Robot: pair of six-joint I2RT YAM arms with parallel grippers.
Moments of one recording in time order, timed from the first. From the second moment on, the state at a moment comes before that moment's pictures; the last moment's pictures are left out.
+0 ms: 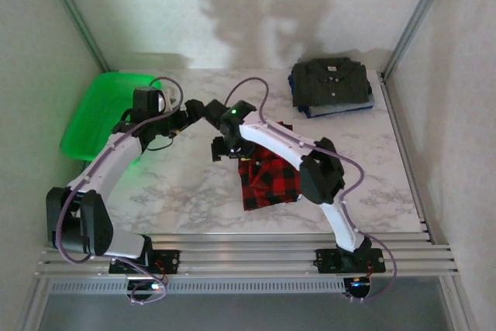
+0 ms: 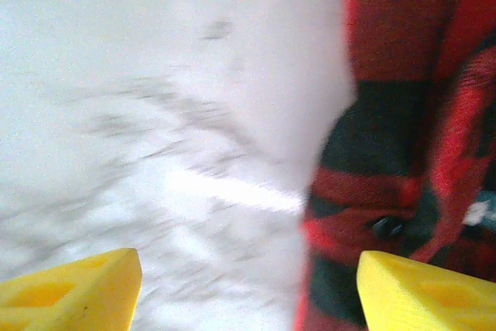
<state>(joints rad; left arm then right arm) -0.11 1.40 1.06 -0.35 0.49 -0.68 0.90 2.17 2.05 -1.23 -0.06 0.71</state>
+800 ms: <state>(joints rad) -0.61 1.72 0.95 -0.12 0.36 -0.91 0.43 1.69 1.06 -0.80 -0.24 0.61</state>
